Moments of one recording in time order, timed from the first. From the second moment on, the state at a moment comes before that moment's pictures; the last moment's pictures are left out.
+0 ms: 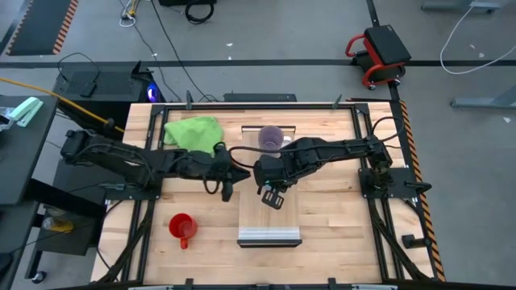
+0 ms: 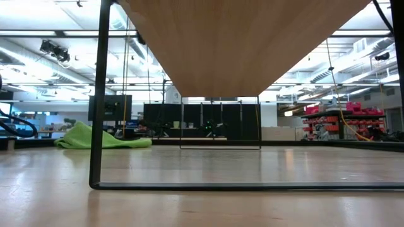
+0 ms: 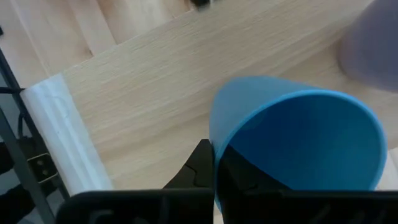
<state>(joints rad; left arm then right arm) -0.15 1.27 0.87 0.05 -0.21 -0.43 0.22 2.02 2.29 -1.57 0.10 0.64</state>
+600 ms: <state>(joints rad) -0.09 1.46 0.99 0.05 -0.10 -0.40 0.22 2.02 2.29 -1.58 0.10 0.45</state>
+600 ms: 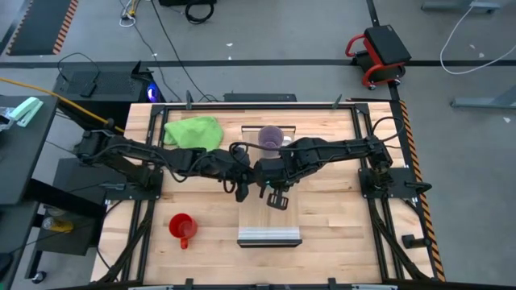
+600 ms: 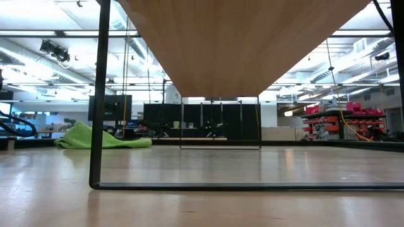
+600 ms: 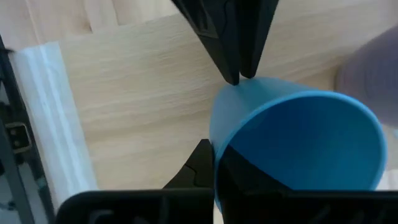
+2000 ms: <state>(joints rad) -0.07 1.42 0.99 0.01 -0.05 -0.41 0.26 1.99 2.20 -1.57 0.09 -0.06</state>
